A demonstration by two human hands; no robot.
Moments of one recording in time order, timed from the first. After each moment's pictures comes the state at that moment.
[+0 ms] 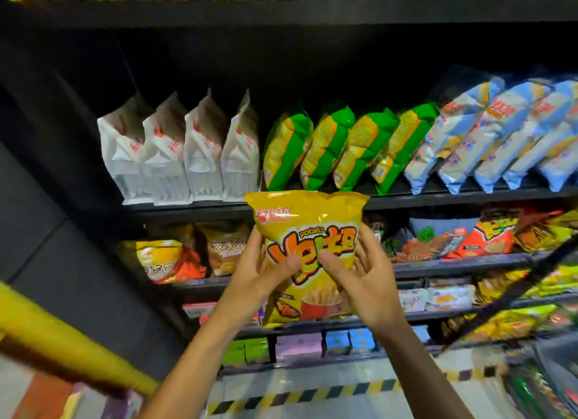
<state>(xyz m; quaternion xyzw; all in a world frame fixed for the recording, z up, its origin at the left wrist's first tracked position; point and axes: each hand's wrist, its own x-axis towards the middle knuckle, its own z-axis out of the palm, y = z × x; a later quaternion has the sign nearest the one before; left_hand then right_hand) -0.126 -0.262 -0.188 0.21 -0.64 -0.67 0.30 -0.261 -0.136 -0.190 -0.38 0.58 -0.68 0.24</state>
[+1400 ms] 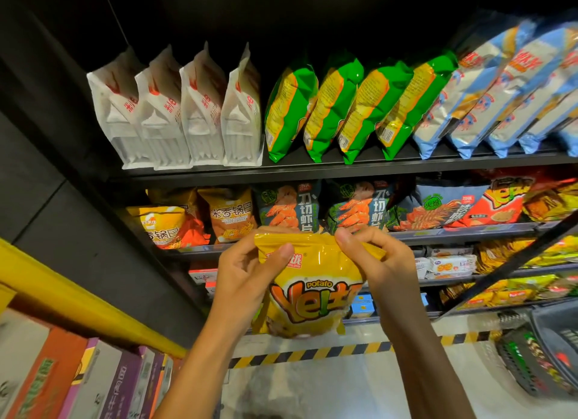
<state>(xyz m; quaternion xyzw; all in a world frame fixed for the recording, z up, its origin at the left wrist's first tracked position) -0.093 -0.220 -0.196 0.21 -0.59 -0.67 0.39 -0.247 -0.109 -0.205 -0.30 0.64 -0.68 0.22</state>
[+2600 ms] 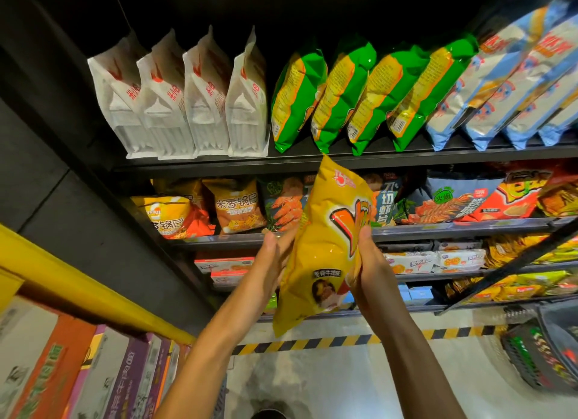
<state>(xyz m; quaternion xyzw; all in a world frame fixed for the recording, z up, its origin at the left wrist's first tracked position) -0.107 -0.233 -0.215 0.24 -0.56 -0.78 0.14 -0.247 -0.129 -0.248 -0.13 0.61 -0.67 0.41</state>
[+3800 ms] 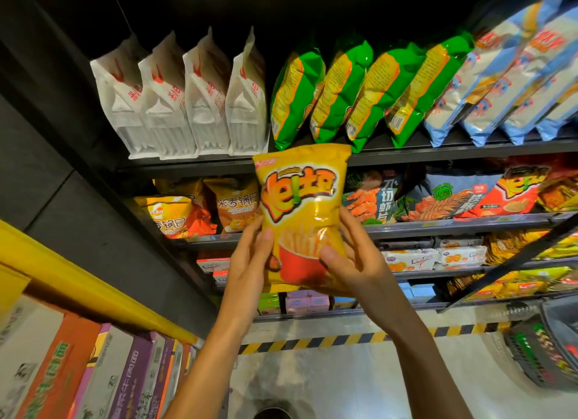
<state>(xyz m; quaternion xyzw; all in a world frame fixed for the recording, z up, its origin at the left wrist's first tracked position) -0.091 -0.231 -0.241 0.34 -0.57 -0.67 0.33 -0.240 -0.111 -0.227 -0.38 0.60 -0.61 0.37</state>
